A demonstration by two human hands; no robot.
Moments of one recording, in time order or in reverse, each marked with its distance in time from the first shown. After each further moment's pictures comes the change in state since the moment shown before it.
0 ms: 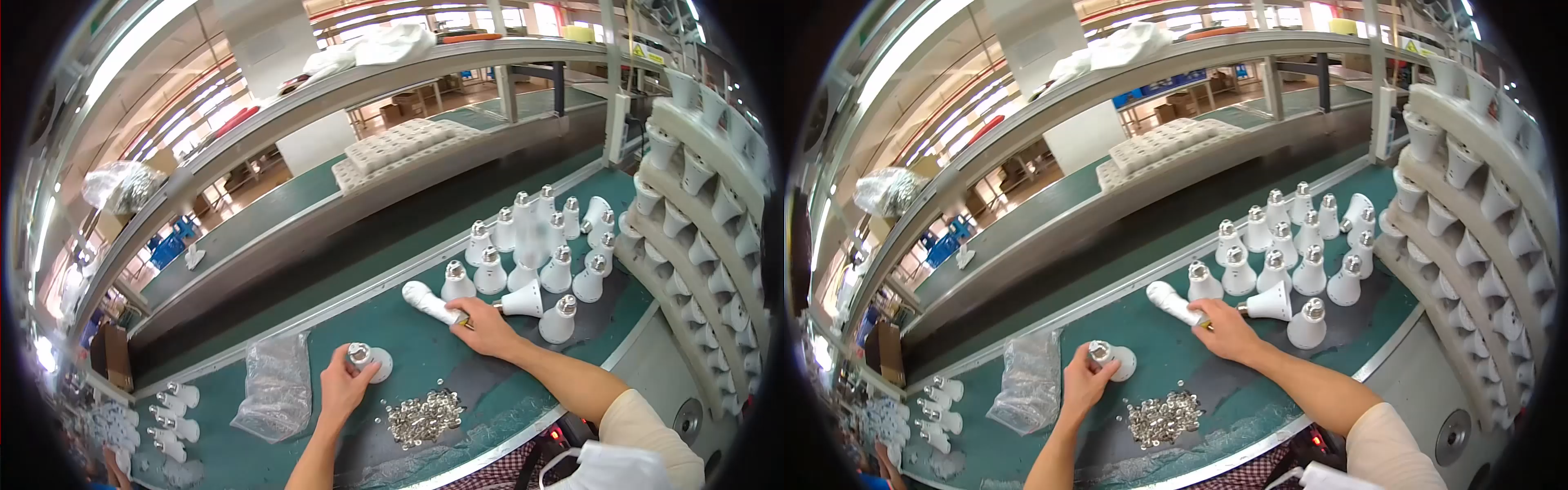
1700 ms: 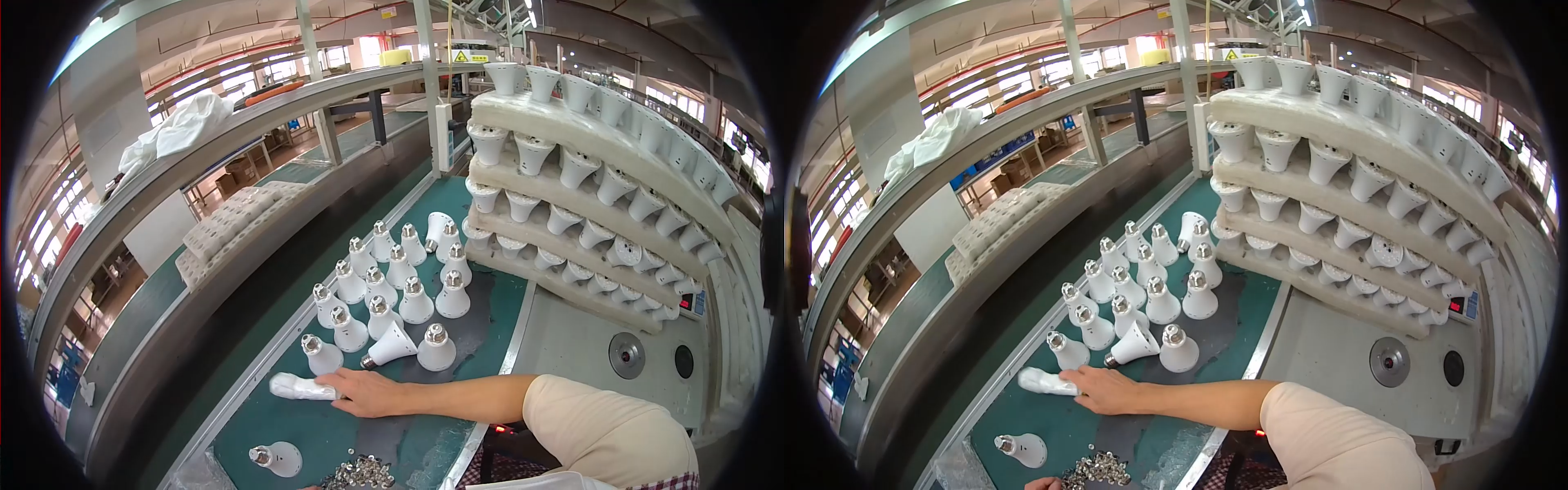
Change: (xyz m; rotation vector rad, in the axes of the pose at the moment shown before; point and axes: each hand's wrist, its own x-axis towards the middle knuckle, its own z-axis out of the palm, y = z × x) left_hand -0.075 0.017 0.012 -0.024 0.036 -0.026; right_hand -0.007 -0.008 0.000 -0.193 -0.165 0.083
